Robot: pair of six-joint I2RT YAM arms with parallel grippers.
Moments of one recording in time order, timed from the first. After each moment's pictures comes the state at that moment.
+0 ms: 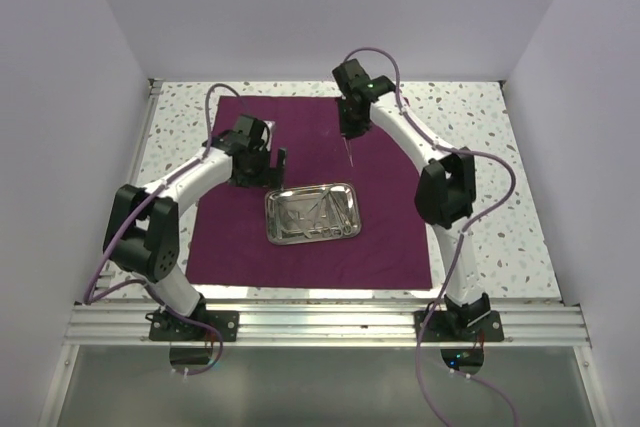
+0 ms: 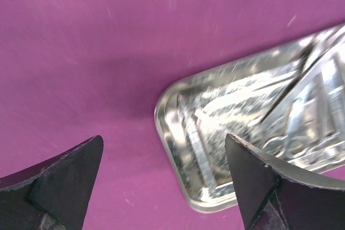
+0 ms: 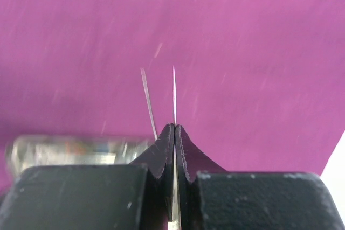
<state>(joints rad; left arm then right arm) -0.37 1.66 1.15 -0.59 0.02 -0.25 0.52 2.20 2.14 -1.00 0.17 0.36</state>
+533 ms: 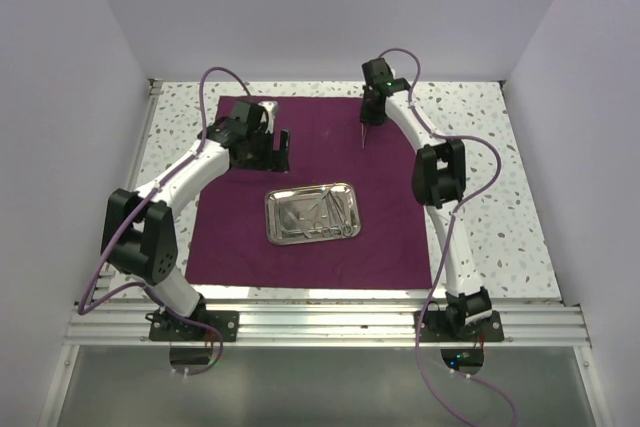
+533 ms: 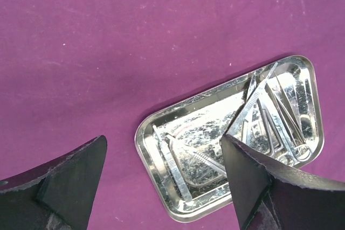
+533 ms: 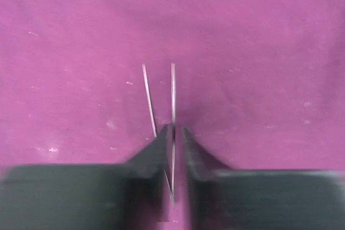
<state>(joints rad) -0.36 1.64 1.28 -0.57 0.08 -0.25 0.31 2.60 2.45 -0.83 0.17 0.45</state>
